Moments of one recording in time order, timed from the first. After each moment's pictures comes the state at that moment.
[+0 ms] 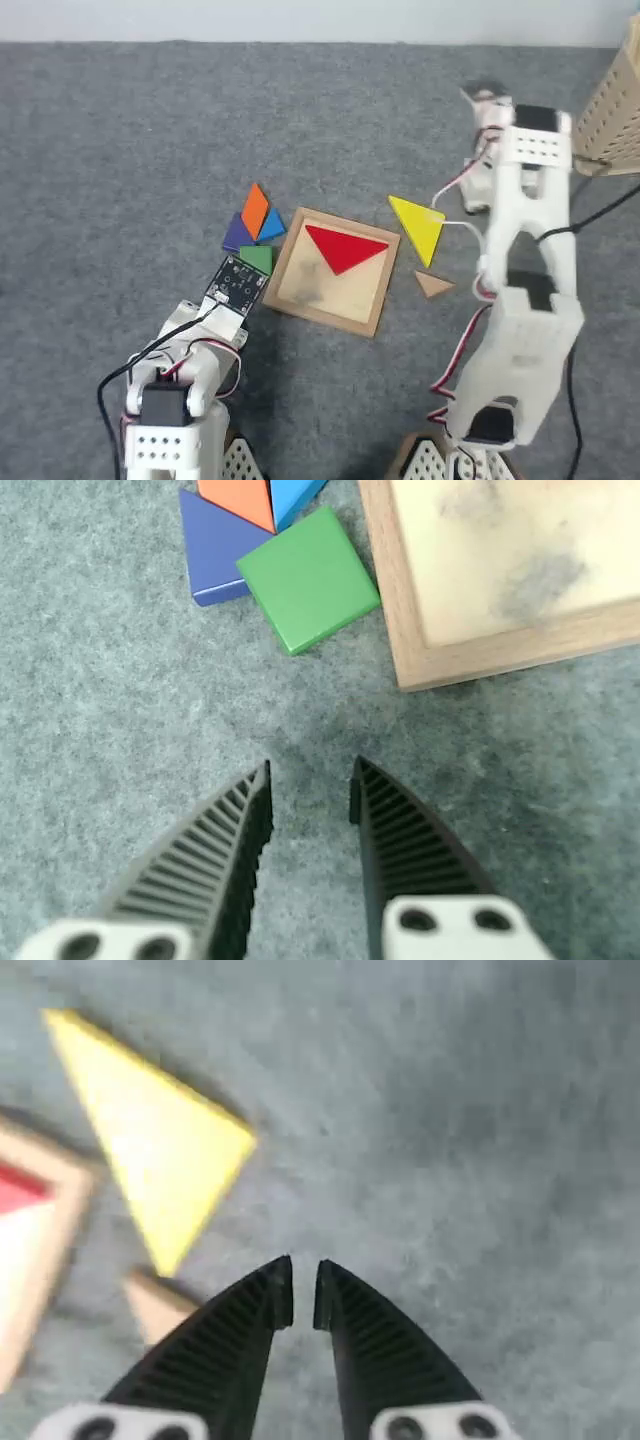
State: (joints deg) left arm -4.3 -103.5 97.2 73.6 -23.1; right arm 1.9 28.0 -26.5 90.0 21.6
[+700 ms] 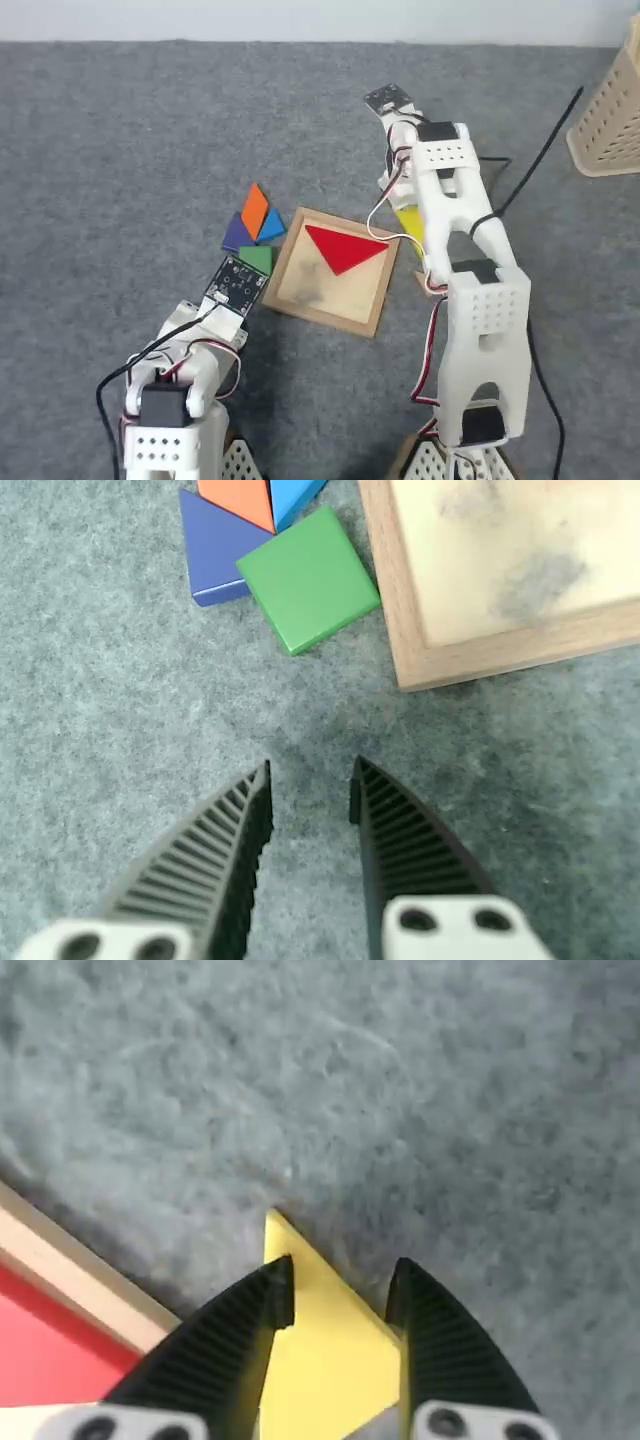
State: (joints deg) left arm -4.3 -103.5 97.2 73.6 -23.1; right arm -11.2 42.5 -26.6 72.5 20.4
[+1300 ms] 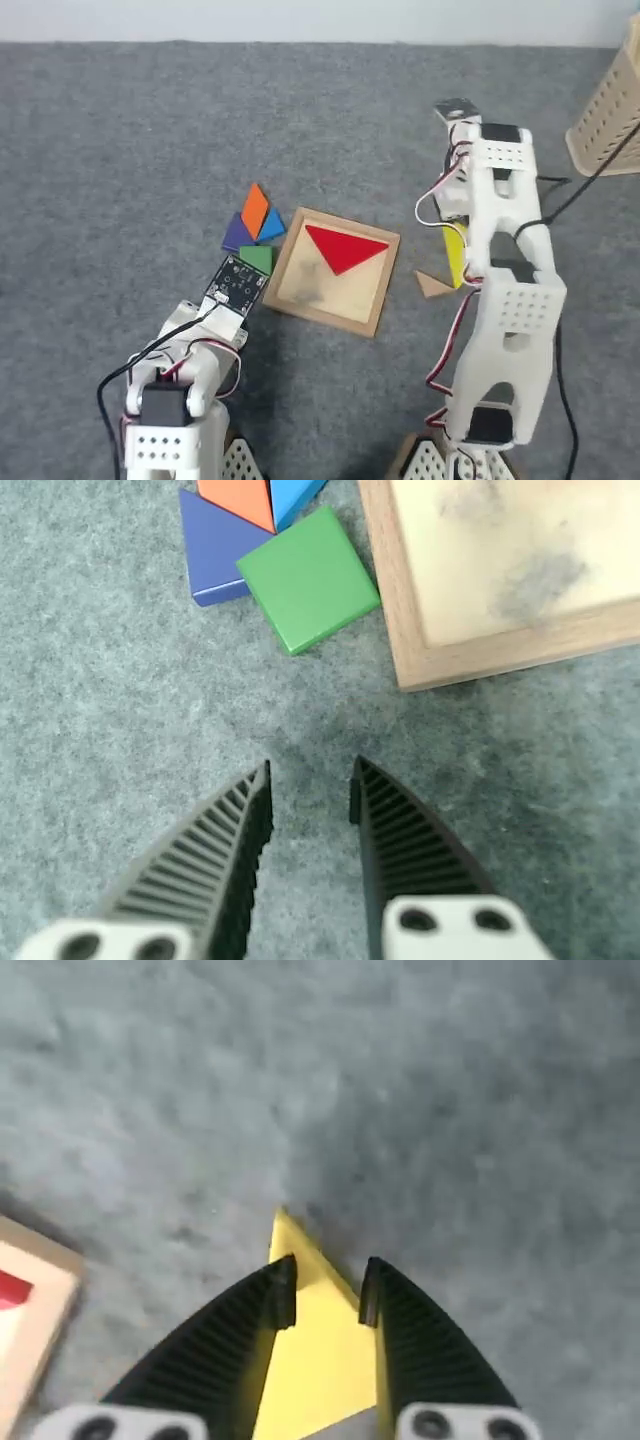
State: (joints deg) left arm -4.3 -103.5 97.2 73.6 -23.1; right arm 1.5 42.3 -26.0 80.9 18.1
